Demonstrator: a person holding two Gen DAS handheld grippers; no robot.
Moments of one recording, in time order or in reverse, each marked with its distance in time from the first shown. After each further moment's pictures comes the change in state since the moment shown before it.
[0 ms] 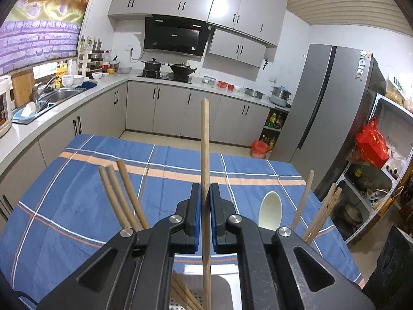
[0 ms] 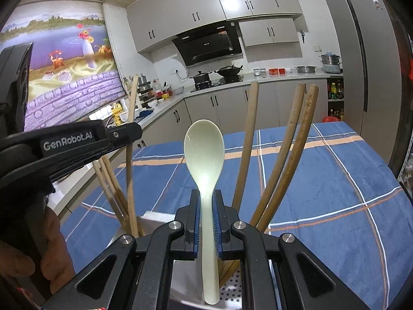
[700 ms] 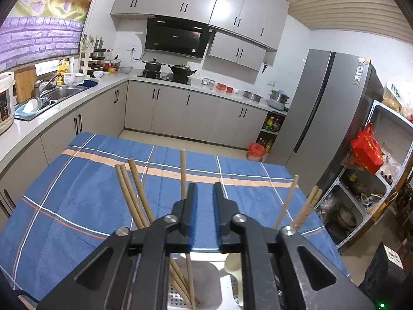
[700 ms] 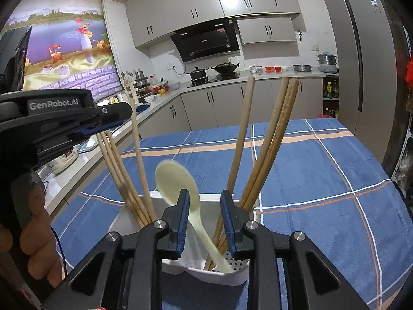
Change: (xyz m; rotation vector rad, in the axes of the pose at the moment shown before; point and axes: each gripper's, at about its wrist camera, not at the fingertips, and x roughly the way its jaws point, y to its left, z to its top) left arm -0.038 -0.008 0.005 -0.025 -0.015 -0.015; right arm -0.026 -0.003 -0.016 -0.011 0.017 -0.027
